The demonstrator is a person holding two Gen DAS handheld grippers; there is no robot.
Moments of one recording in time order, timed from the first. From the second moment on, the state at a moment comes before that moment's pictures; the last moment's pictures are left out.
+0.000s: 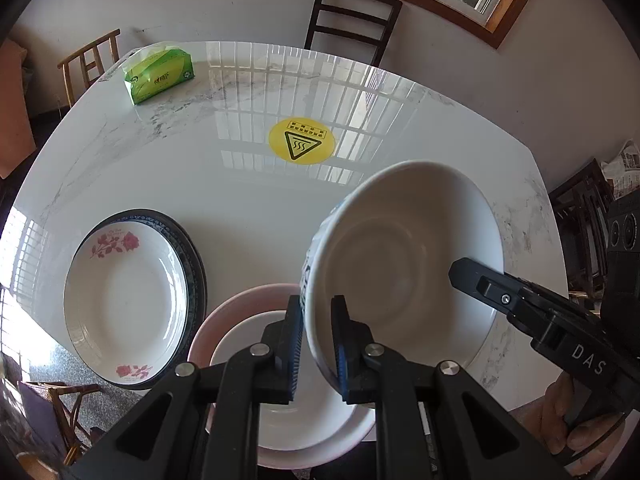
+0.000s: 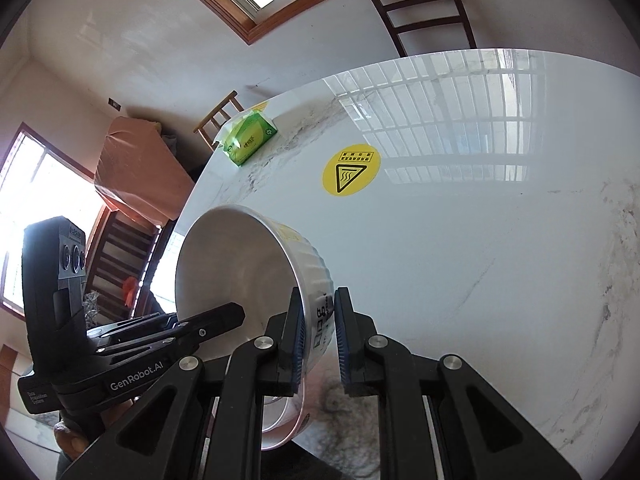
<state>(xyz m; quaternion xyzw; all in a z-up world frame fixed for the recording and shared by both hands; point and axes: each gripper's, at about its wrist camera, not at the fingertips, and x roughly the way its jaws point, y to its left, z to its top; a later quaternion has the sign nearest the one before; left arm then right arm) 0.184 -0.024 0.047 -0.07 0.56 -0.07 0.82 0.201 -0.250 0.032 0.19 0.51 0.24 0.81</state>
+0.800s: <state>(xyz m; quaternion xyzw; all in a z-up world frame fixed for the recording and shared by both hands) 0.102 0.020 0.030 -0.09 0.58 -0.07 0.81 0.129 -0.191 0.023 0.15 0.52 0.27 0.80</state>
